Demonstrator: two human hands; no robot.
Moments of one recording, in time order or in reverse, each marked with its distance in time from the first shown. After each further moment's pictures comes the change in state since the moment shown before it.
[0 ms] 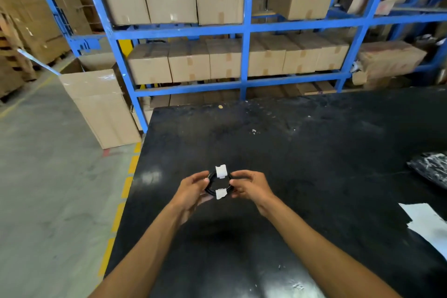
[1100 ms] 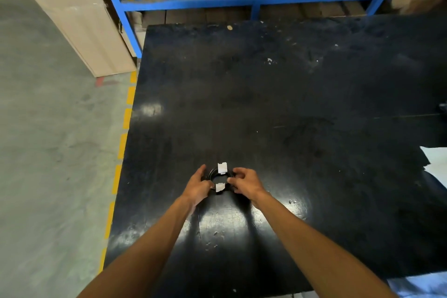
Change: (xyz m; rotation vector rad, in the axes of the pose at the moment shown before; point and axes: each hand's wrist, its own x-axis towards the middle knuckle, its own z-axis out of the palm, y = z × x) left_hand -0.004 -0.160 -0.056 0.304 0.051 -0.360; right_hand 0.001 0.188 0.055 -0.265 0.012 0.370
